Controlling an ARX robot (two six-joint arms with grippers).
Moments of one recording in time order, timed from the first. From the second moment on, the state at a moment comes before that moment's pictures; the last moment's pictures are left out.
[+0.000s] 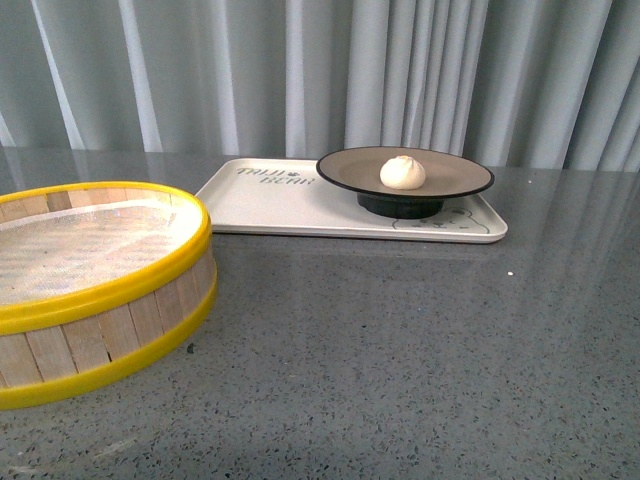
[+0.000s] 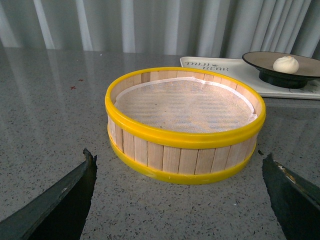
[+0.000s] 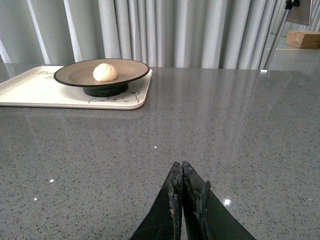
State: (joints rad) left arm 0.00 0.00 0.03 0.00 0.00 0.00; right arm 0.00 0.25 0.05 0.20 -0.01 0.00
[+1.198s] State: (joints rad) left arm 0.00 0.00 0.03 0.00 0.00 0.00; right arm 0.00 0.00 0.01 0.00 0.00 0.00
